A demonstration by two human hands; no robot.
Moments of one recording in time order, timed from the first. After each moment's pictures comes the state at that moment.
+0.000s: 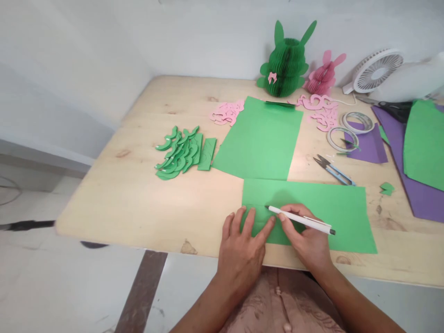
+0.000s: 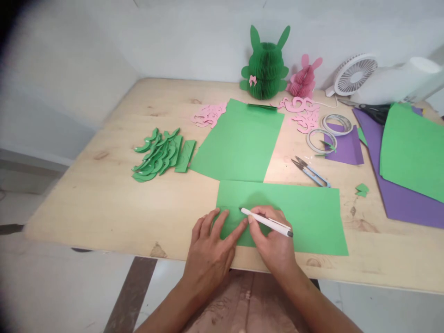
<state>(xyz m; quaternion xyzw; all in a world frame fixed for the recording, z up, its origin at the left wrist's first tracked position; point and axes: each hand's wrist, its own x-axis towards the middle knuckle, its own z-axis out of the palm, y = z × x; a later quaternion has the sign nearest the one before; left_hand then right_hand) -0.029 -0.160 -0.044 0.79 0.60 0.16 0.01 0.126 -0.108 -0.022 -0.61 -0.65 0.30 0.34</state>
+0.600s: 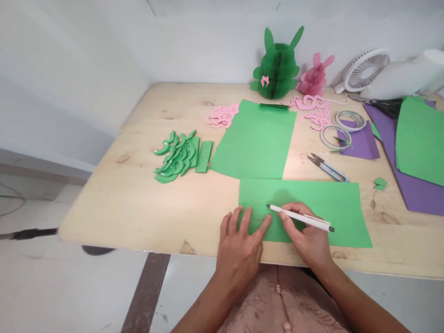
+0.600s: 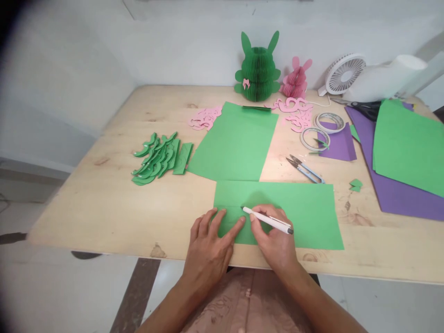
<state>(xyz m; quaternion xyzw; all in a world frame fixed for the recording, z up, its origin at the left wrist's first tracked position) -0.028 -0.159 -0.043 0.79 0.60 0.16 0.01 0.135 -0.111 -0.024 -0.61 -0.64 0.30 0.35</state>
